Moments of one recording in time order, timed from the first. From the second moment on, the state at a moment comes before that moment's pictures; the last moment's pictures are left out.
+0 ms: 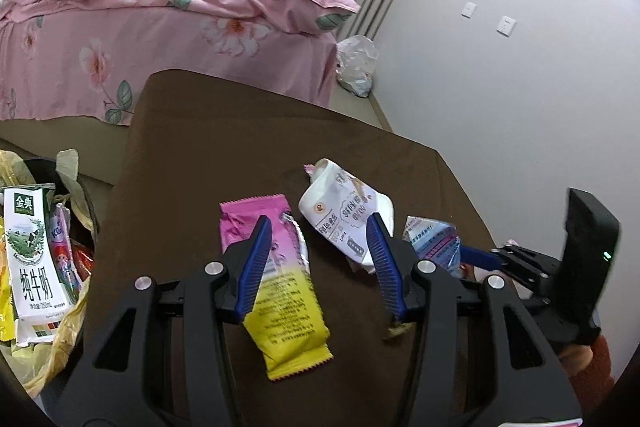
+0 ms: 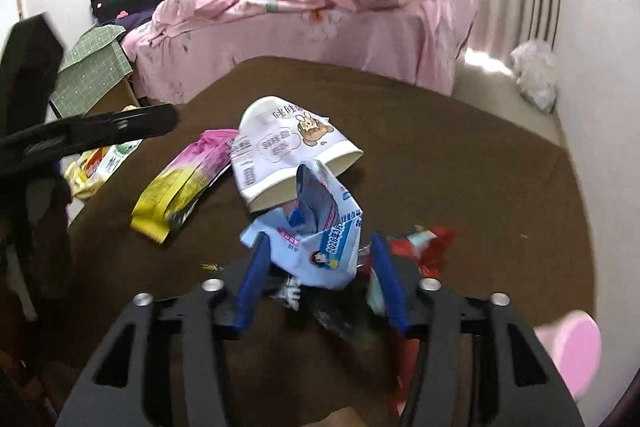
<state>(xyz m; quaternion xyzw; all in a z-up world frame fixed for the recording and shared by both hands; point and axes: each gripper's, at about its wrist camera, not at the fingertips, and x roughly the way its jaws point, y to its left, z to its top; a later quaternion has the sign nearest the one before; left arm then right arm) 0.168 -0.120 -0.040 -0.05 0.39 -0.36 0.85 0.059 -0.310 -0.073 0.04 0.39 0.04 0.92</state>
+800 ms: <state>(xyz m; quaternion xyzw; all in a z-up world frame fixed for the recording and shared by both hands) 0.140 -0.186 -0.065 -0.01 0.47 -0.39 0.80 -0.052 -0.322 -0.079 0.05 0.35 -0.07 0.93</state>
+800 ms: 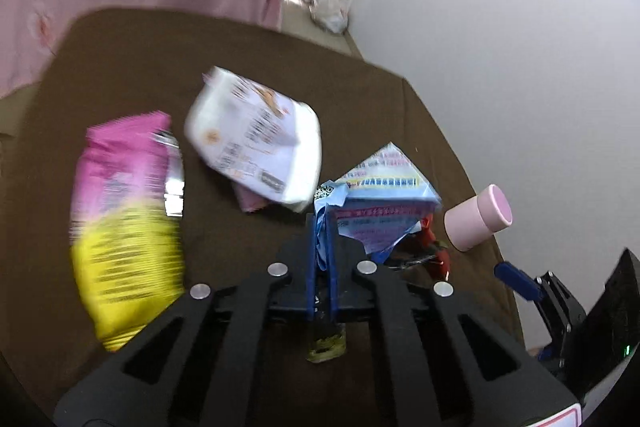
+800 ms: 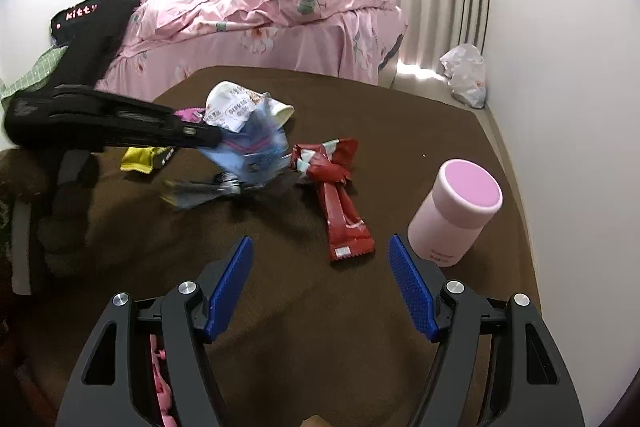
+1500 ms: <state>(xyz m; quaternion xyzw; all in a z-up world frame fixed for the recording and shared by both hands) 0.124 -0.064 -0.036 -0.01 0.41 -0.30 0.86 0.048 -0.252 -0.081 -0.02 0.40 0.12 0.91</state>
